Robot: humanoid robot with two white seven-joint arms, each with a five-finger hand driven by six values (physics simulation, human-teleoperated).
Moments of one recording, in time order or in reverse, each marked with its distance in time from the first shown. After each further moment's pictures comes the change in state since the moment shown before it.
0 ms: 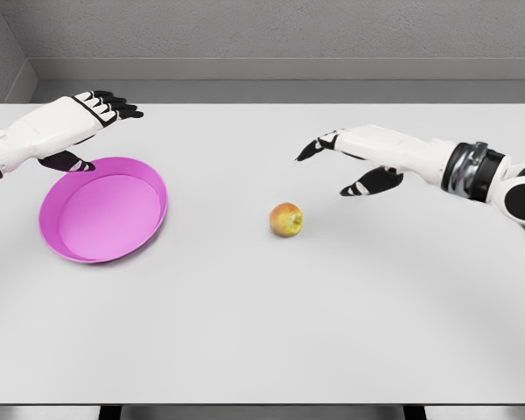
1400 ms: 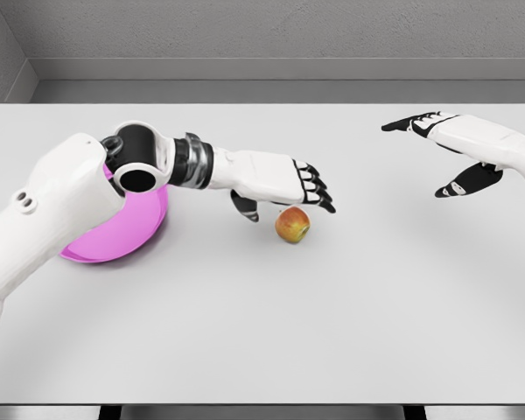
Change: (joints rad) left arm -0.318 -0.462 -0.395 -0.041 0.042 -0.002 -0.466; right arm 0.170 -0.160 -0.221 0.009 -0.007 -0.131 0.000
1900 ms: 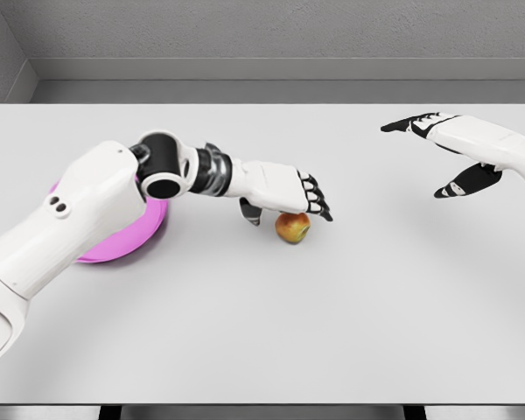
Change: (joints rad) left arm 0.000 -0.074 -0.033 0.089 -0.138 0.000 -0.002; right arm 0.002 0.003 0.000 0.000 0.000 0.000 0.000
